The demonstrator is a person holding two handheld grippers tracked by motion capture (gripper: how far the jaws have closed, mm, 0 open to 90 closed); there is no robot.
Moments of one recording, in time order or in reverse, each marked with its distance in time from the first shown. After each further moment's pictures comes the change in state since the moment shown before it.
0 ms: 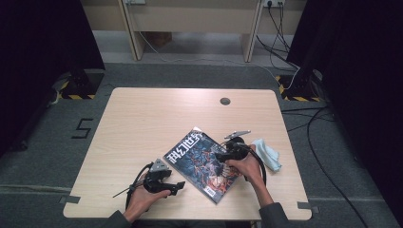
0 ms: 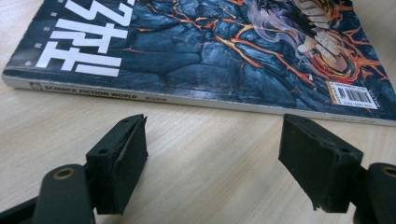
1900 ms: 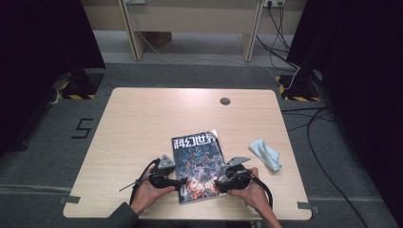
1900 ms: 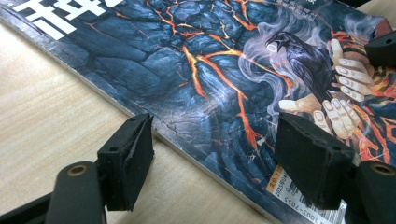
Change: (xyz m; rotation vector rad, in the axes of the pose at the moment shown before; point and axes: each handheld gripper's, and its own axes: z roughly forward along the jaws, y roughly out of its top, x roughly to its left) left arm 0.000 0.014 0.014 0.029 0.053 0.092; right arm 0.049 -0.064 -0.031 0.034 0.025 -0.161
